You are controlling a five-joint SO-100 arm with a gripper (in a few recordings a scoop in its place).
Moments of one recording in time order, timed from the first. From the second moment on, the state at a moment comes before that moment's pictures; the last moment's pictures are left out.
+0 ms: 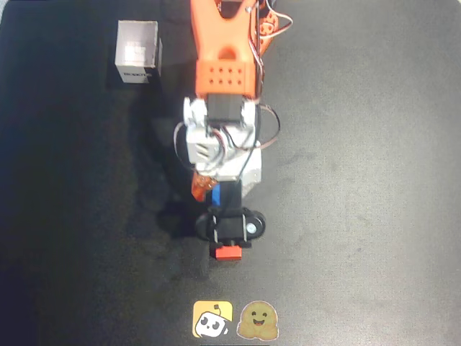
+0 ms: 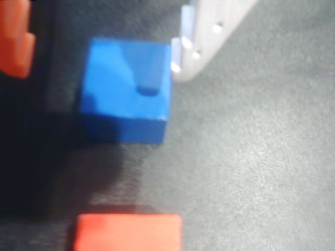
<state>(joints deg) 1.1 92.1 103.0 64.3 88.4</state>
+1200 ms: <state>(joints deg) -0.4 88.0 106.9 61.9 86.1</state>
